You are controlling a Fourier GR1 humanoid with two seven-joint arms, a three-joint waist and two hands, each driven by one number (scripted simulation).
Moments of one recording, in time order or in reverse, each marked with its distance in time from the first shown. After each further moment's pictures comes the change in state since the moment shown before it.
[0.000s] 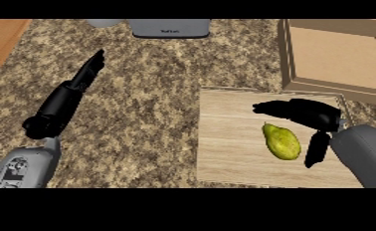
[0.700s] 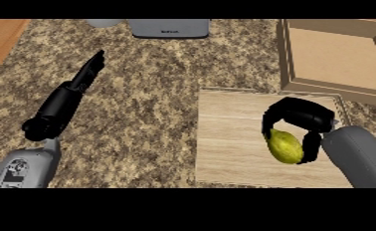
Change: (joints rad) left arm 0.007 -0.025 0.023 -0.016 -0.026 -0.027 0.003; right arm 0.004 0.061 -0.028 0.029 0.048 -0.132 -0.141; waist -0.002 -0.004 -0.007
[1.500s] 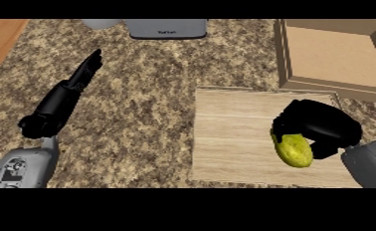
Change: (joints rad) left arm -0.005 -0.011 0.029 0.006 -0.009 -0.018 0.008; right arm 0.133 -0.080 -0.072 -0.287 0.128 -0.297 -0.174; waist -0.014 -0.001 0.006
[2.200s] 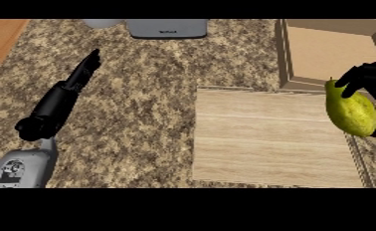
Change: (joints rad) left arm 0.008 -0.004 0.010 -0.018 -0.011 -0.005 -0.002; right arm 0.007 -0.094 -0.404 -0.190 -0.375 0.163 0.247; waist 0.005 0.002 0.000
